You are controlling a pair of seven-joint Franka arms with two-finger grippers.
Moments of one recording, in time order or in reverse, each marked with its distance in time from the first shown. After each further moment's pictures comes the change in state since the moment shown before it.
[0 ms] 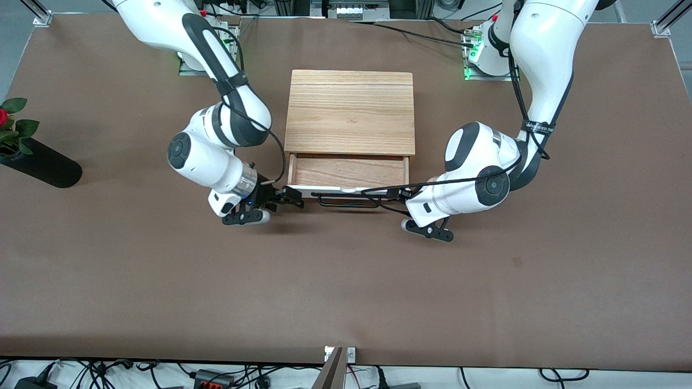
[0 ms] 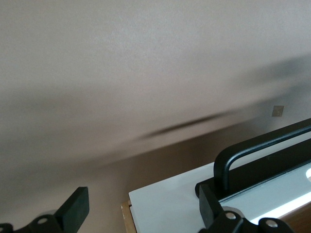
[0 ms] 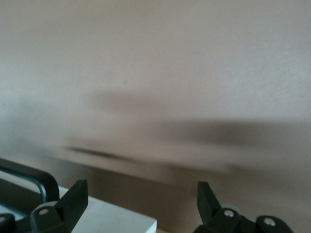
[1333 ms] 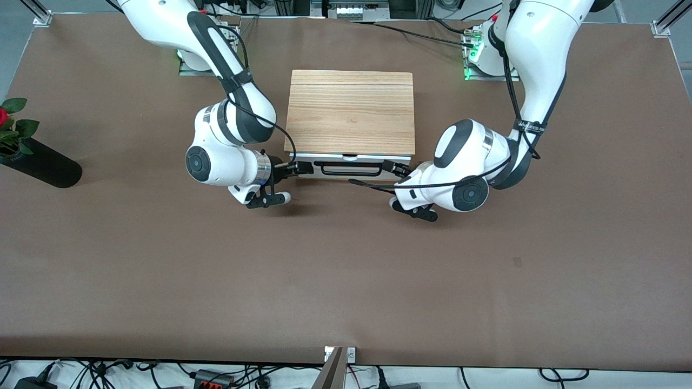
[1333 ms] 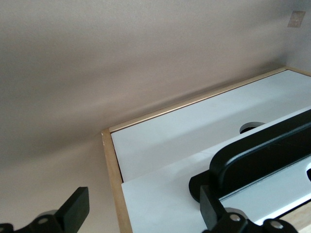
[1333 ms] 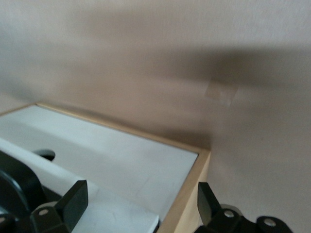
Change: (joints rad) left arm -0.006 0.010 -0.029 0.010 -0.026 -0.293 -0.003; right arm 0.008 -0.003 -0.002 -0.008 0.001 -0.360 0.000
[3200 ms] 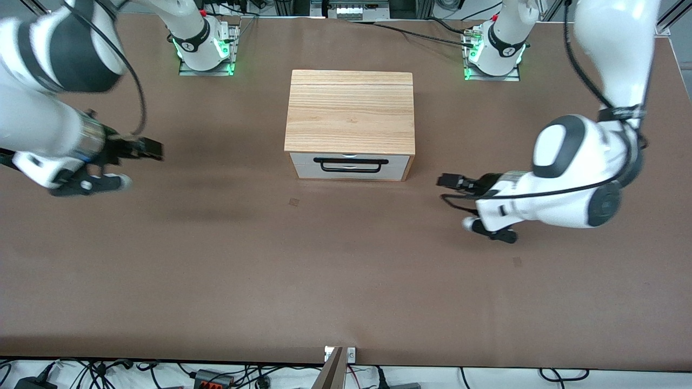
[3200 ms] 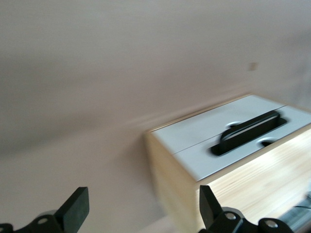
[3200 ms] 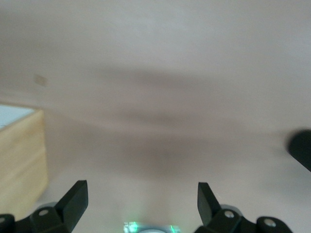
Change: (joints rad) left arm 0.241 -0.109 0.018 0.168 0.020 -0.209 0.151; right arm -0.029 -0.262 -0.387 0.402 -0.627 -0.730 -0.022
